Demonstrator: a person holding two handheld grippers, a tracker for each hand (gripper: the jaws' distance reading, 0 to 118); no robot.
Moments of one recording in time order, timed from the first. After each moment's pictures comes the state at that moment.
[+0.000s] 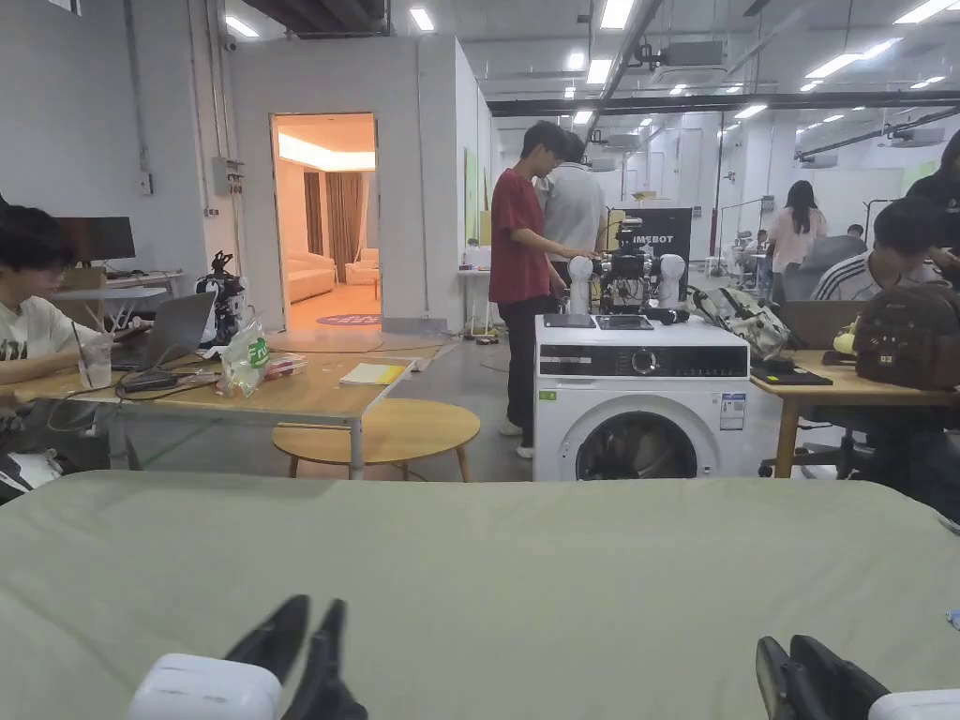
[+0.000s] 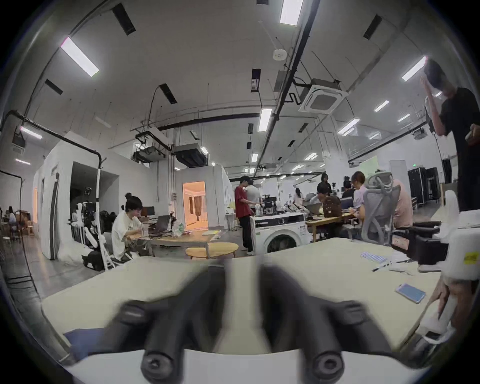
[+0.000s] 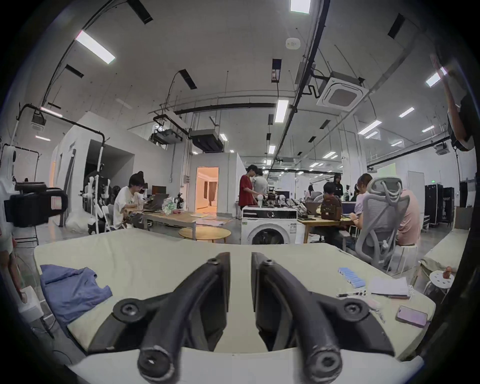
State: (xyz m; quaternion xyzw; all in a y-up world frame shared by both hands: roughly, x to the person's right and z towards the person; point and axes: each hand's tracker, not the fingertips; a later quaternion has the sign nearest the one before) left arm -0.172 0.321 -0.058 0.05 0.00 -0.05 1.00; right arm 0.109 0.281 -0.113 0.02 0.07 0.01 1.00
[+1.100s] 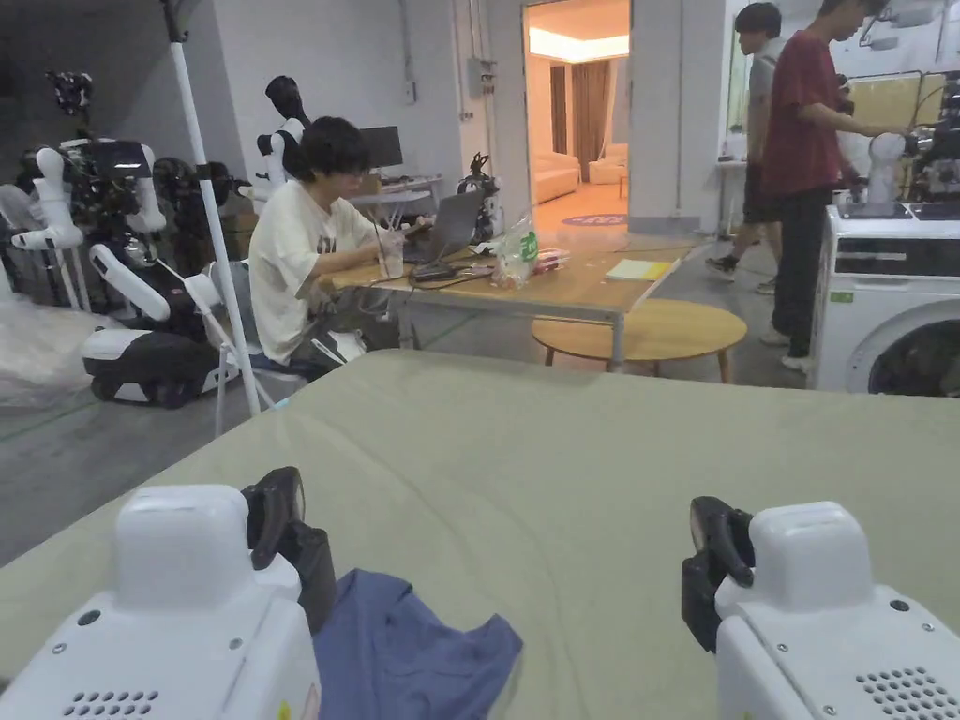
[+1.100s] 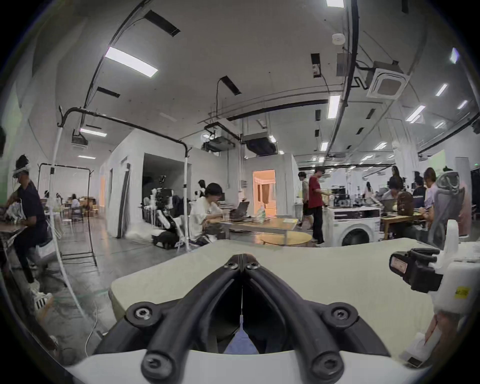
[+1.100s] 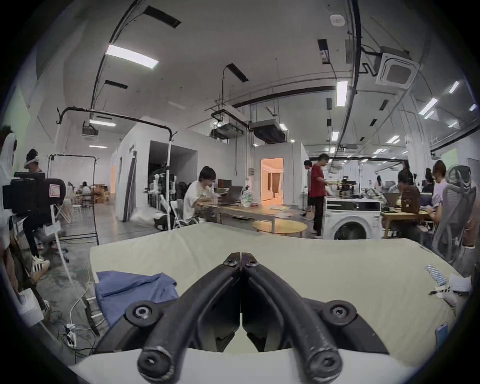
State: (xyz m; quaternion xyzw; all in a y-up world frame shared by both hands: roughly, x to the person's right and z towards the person) left arm -0.320 0.326 0.018 0.02 0.23 -0.01 0.97; right arm -0.091 0.271 -0.145 -0.01 0.29 0.00 0.96
